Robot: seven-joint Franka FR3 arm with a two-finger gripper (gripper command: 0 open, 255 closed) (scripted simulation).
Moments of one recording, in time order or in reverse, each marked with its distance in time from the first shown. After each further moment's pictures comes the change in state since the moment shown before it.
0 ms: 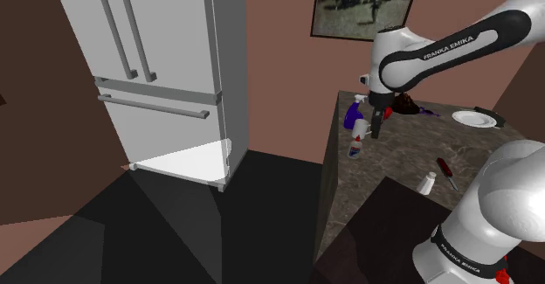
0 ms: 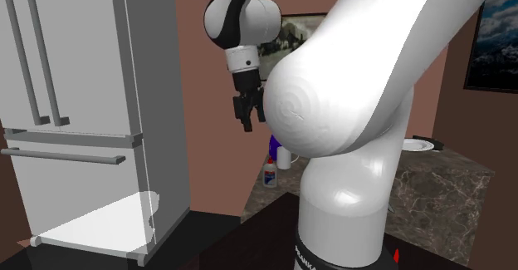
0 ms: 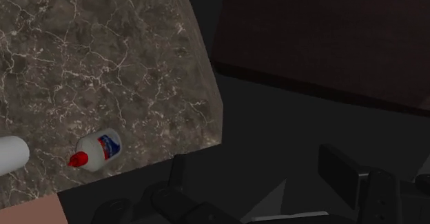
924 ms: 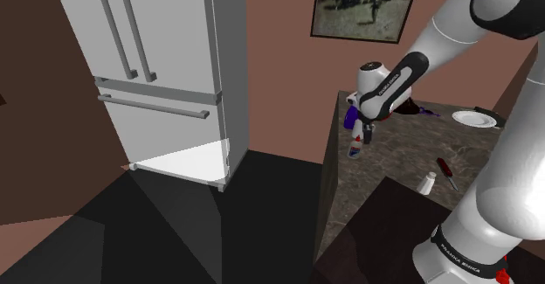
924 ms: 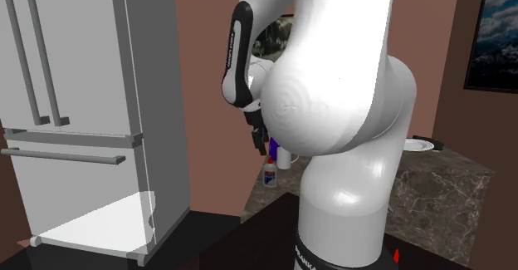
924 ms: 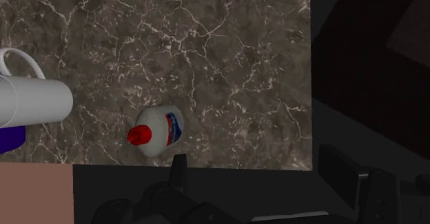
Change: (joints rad) arm -0.045 0.589 -0.131 0.188 -0.077 0.507 -0.299
